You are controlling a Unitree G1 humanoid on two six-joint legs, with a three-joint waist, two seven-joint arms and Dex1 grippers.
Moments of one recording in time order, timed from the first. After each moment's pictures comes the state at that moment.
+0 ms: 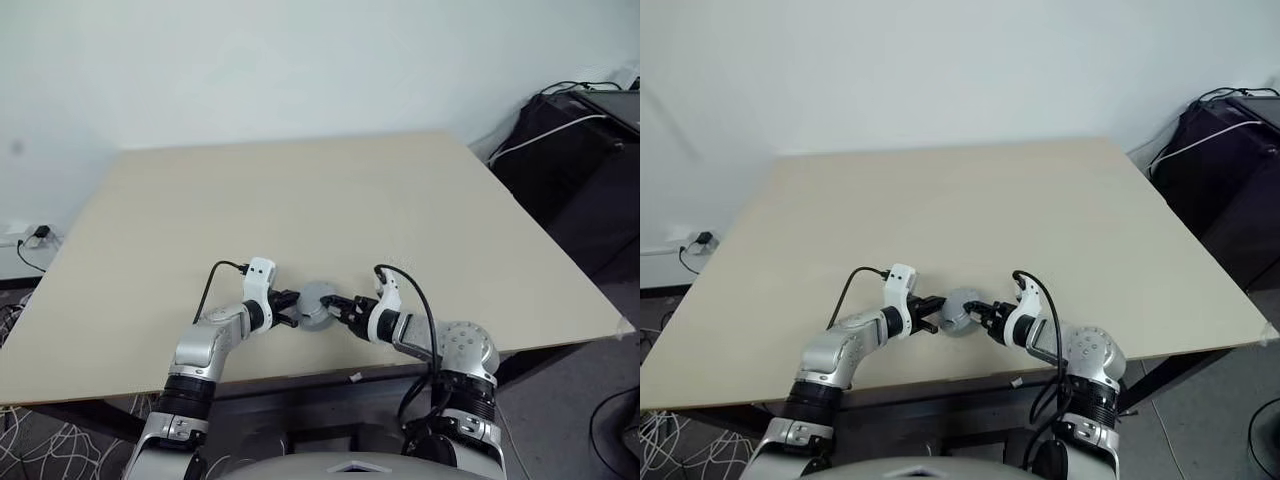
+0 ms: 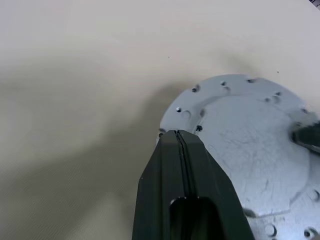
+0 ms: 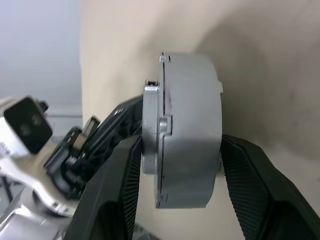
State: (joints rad) left arm -0.21 0.11 -0.08 0.13 -0.25 0.71 -0.51; right arm -0.25 0.12 -0.44 0.03 0.77 1.42 0.09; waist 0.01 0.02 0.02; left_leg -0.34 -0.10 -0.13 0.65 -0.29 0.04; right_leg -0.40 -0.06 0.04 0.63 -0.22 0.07
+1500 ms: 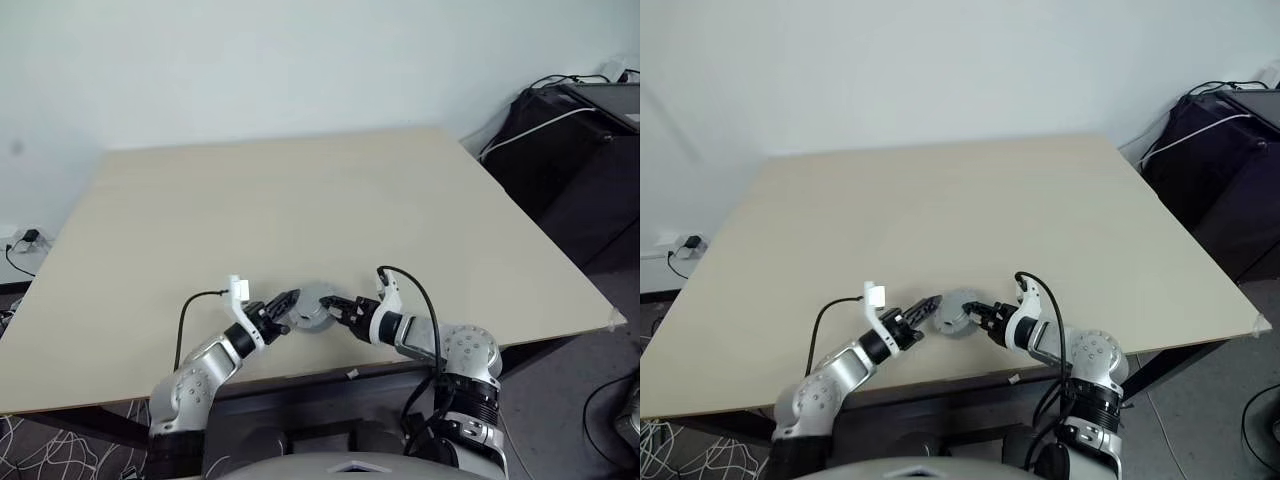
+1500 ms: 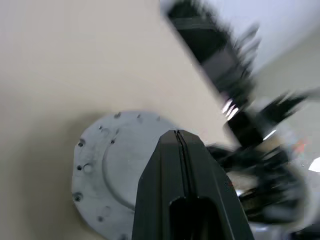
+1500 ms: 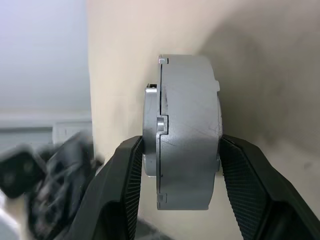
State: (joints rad) left arm 0.13 -0.04 0.15 -0.18 -0.74 0.75 -0.56; right arm -0.24 0.12 -0.50 0.02 0.86 1.37 0.05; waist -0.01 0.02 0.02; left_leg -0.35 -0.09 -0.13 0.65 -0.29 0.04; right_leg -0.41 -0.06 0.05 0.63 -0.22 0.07
